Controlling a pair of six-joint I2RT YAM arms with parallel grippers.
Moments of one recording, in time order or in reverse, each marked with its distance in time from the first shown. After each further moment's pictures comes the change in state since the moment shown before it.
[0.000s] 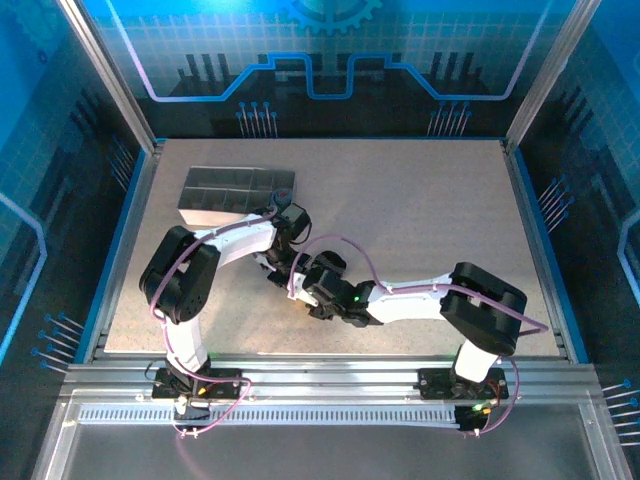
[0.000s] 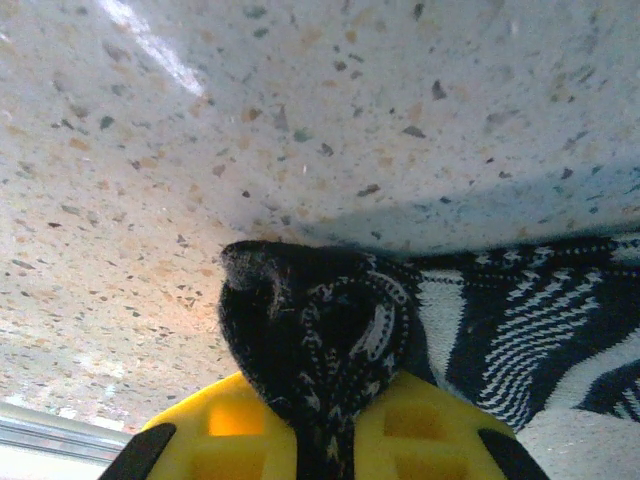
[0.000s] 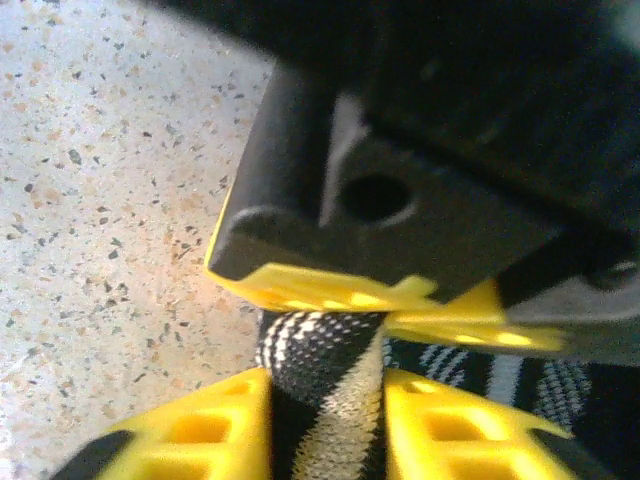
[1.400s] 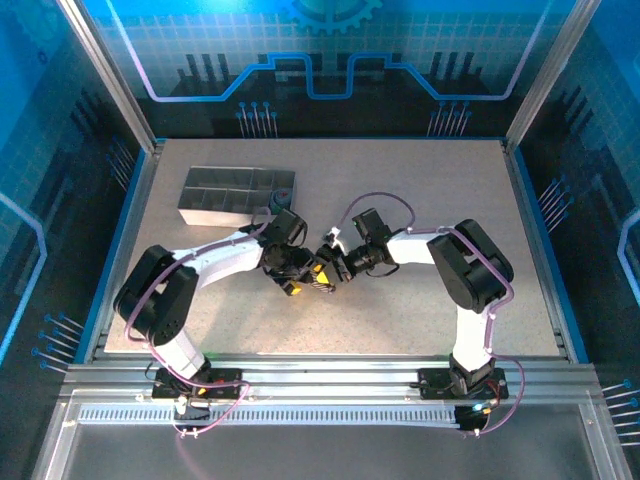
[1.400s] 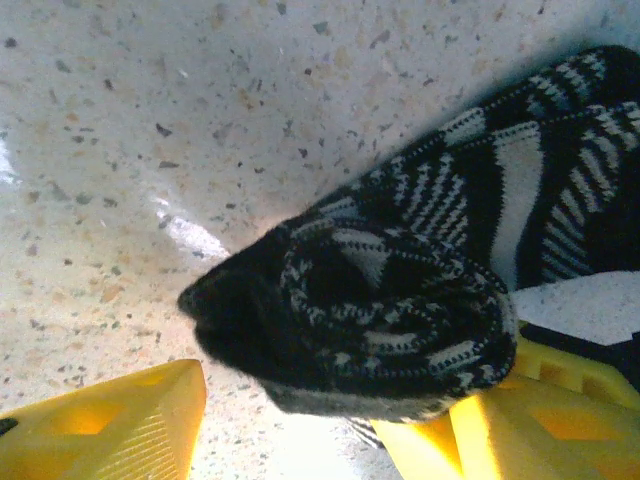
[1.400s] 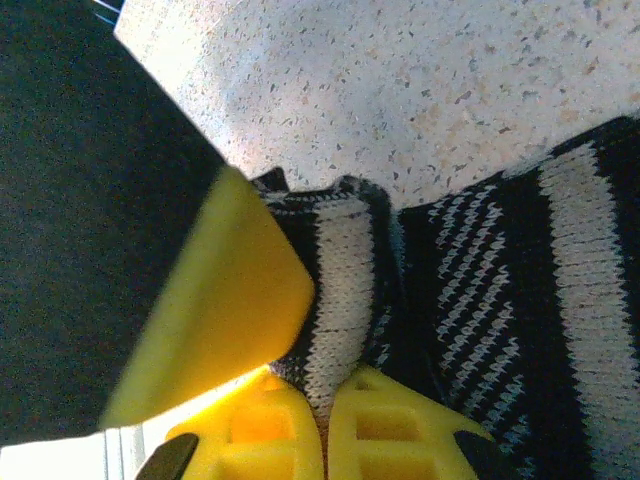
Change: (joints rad) left arm -0.032 -0.183 -0.198 0.359 -0.095 0.154; right arm -0.554 0.241 0.153 -0.103 -1.143 0.321
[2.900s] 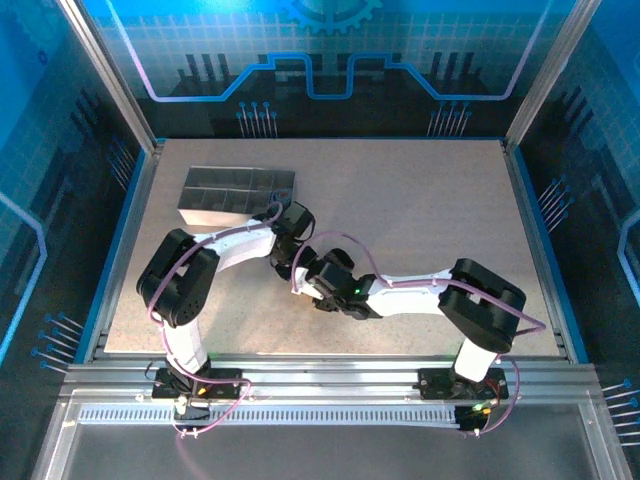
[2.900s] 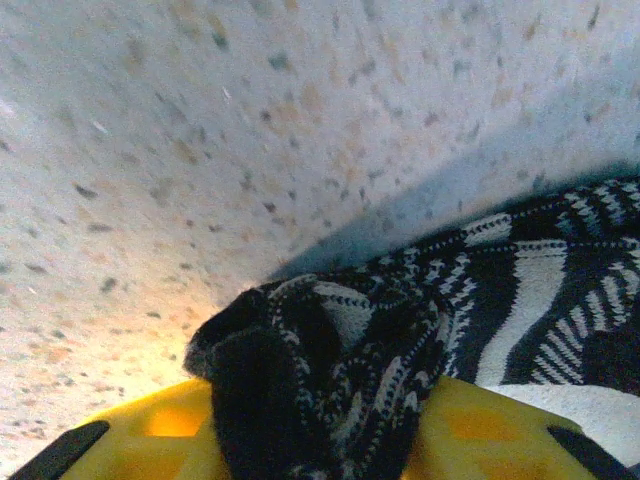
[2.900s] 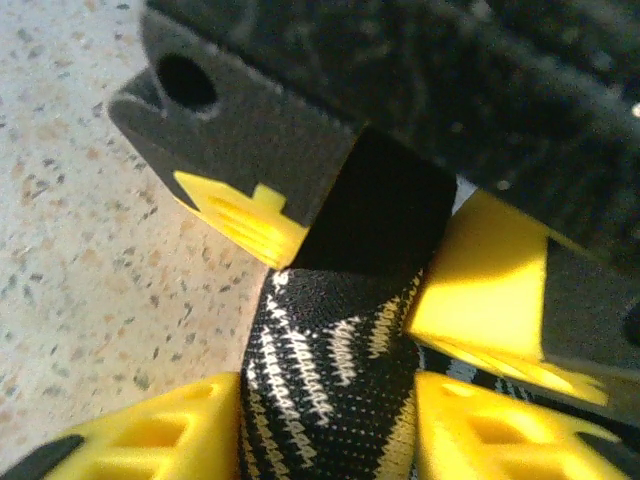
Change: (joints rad) left arm 0.020 0.157 0.139 -0.115 0.035 0.054; right arm 0.506 -0.212 -0.108 0.037 1.223 -0.431
